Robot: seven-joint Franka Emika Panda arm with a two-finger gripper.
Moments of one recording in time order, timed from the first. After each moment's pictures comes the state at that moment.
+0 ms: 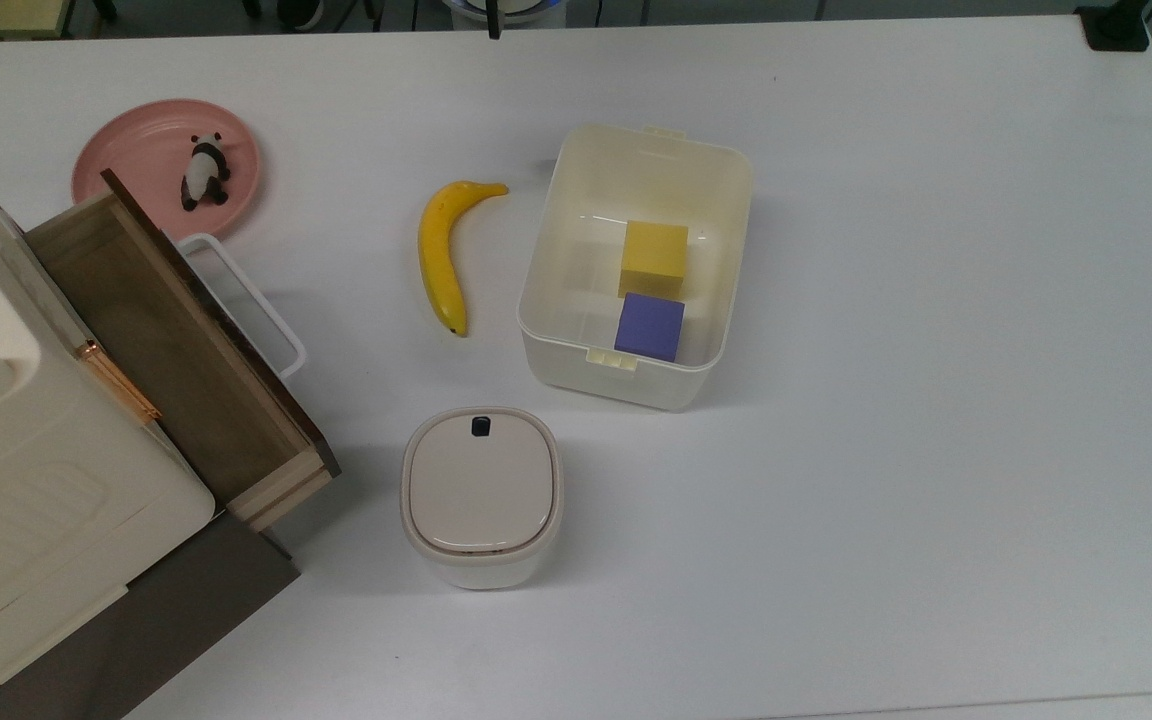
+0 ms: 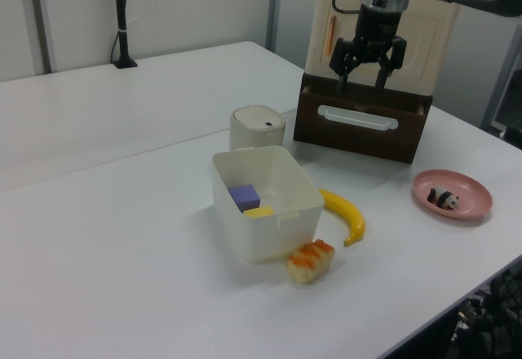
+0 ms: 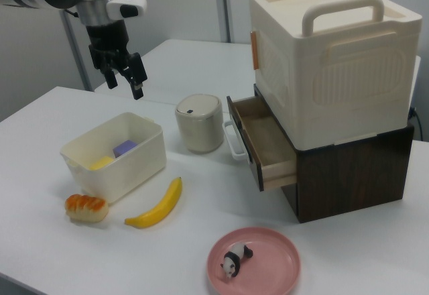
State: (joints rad) arm -0.01 -0.05 0.00 -1.63 0.00 1.63 0.19
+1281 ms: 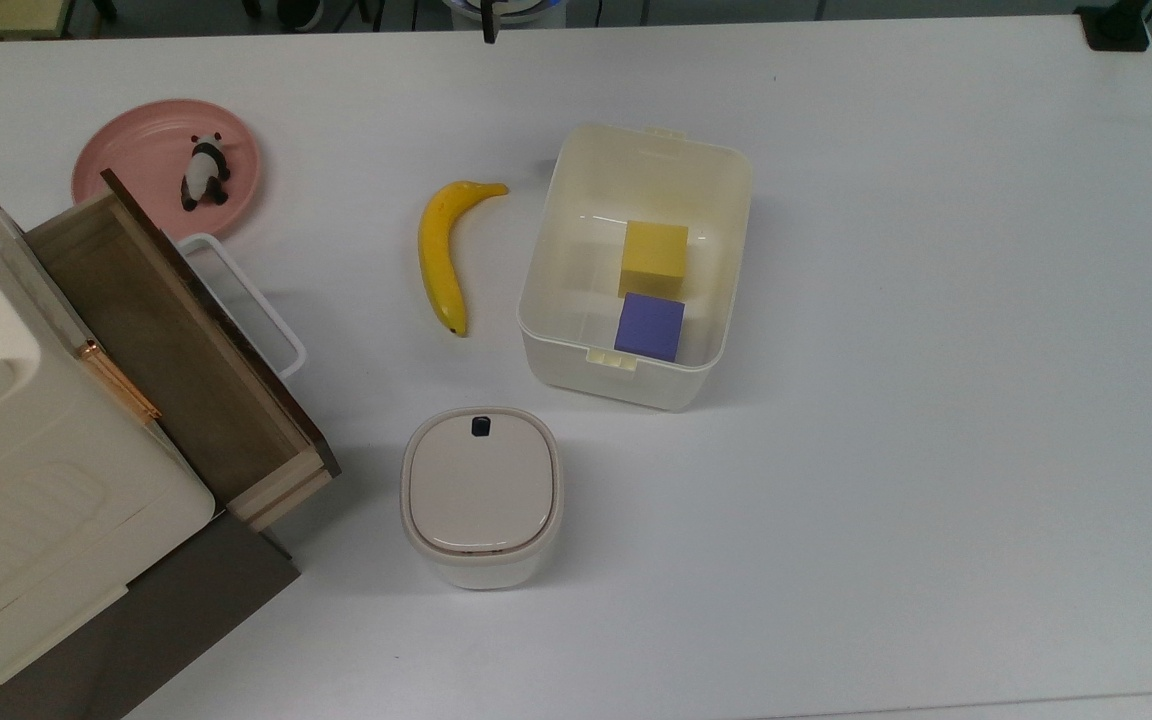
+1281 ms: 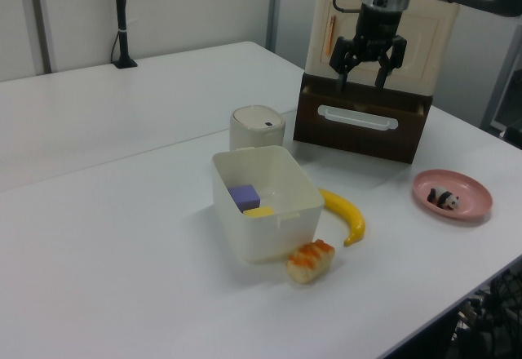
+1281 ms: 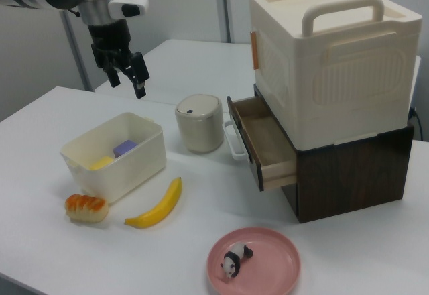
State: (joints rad) arm -0.01 -0.05 -0.01 -1.63 0.00 1.65 0.19
